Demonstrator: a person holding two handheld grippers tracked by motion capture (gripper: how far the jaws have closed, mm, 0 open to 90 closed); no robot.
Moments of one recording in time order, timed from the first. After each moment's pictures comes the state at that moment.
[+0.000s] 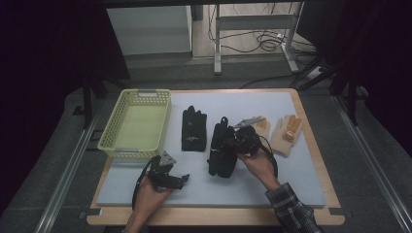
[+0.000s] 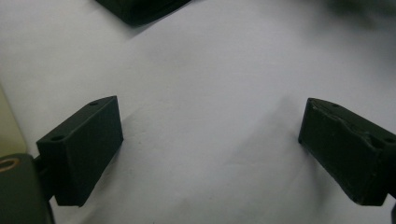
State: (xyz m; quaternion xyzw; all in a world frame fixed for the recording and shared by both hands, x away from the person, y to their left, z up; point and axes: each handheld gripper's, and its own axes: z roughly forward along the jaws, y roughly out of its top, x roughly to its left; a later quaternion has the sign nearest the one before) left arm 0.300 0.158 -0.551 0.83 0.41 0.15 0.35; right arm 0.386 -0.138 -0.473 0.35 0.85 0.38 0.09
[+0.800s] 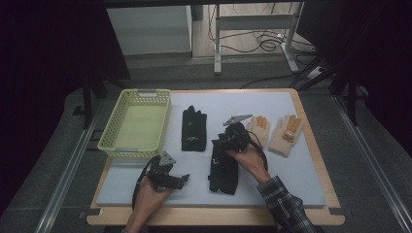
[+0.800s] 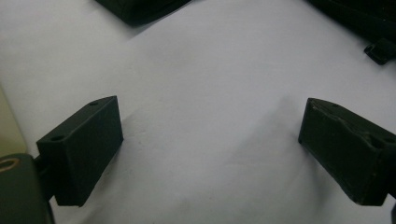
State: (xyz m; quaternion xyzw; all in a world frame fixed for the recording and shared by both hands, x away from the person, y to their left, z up) left arm 0.300 0.158 -0.551 0.83 0.41 0.15 0.35; right arm 0.419 -0.108 -0.487 0.31 0.86 0.40 0.08
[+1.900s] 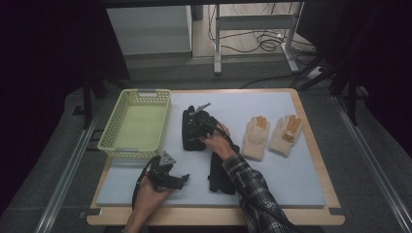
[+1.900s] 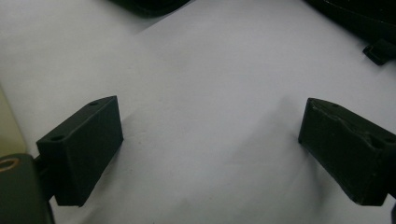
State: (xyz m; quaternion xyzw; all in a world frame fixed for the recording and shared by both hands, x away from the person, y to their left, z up) left arm 0.300 0.158 -0.551 0.83 0.41 0.15 0.35; right arm 0.494 -0.003 -0.529 0.30 0.89 0.32 0.13
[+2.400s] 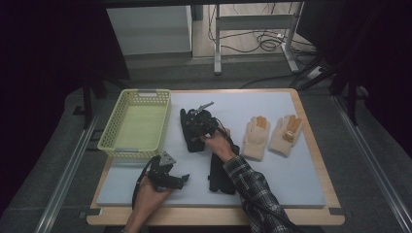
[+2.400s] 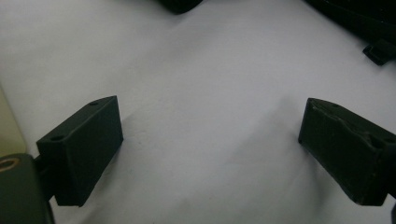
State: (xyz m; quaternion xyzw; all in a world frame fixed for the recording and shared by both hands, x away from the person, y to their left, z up) left arm 0.300 0.158 -0.551 0.83 0.41 0.15 0.35; right arm 0.478 -0.009 -0.510 0.32 0.87 0.35 0.11
